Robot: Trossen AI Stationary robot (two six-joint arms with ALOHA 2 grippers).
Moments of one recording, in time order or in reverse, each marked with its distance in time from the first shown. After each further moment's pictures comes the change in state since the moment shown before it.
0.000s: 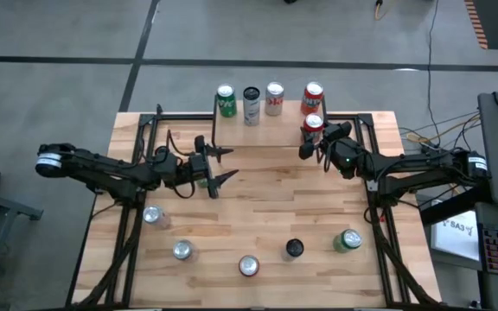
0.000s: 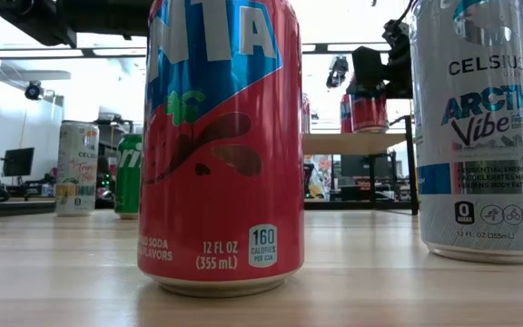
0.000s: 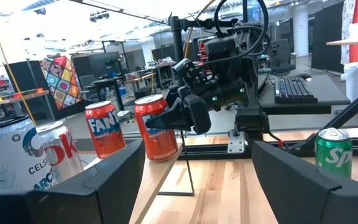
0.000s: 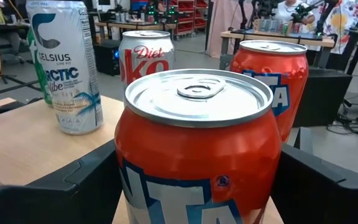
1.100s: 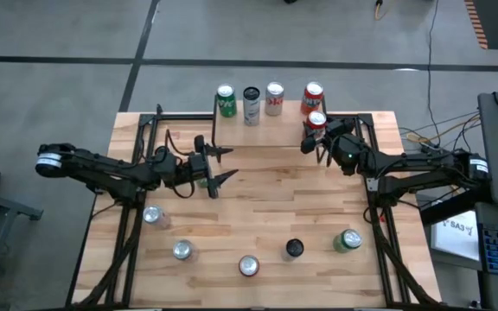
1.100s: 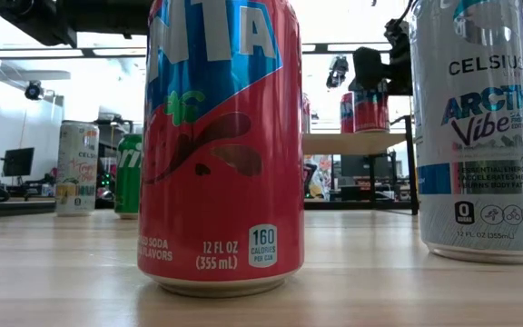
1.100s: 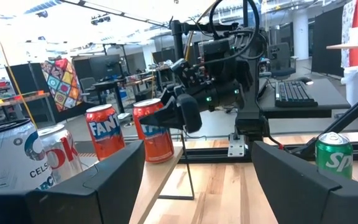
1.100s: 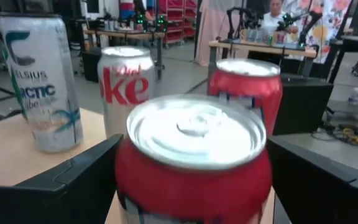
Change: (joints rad) left arm 0.000 0.000 0.000 0.015 0.000 0.000; right arm -0.052 -0.011 0.009 0.033 0.001 -0.060
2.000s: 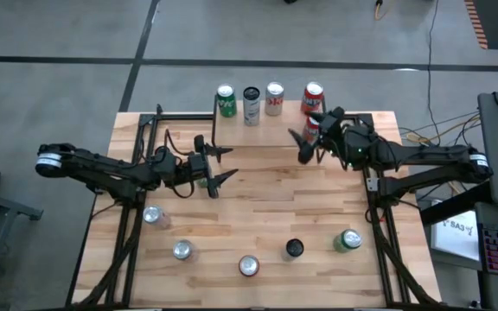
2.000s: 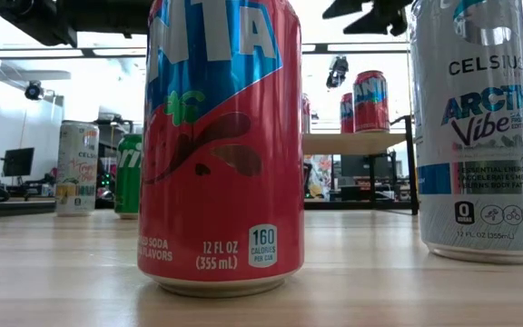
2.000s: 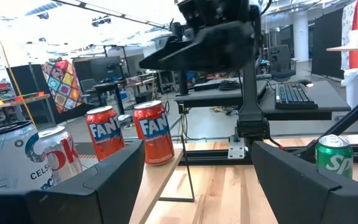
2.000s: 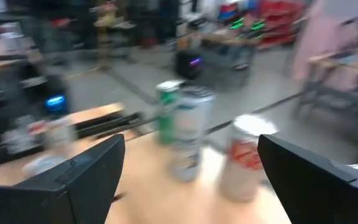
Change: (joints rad) left arm 0.000 0.000 0.000 0.008 0.000 0.000; right arm 0.170 -0.017 0.410 -0.459 -0.255 -0.031
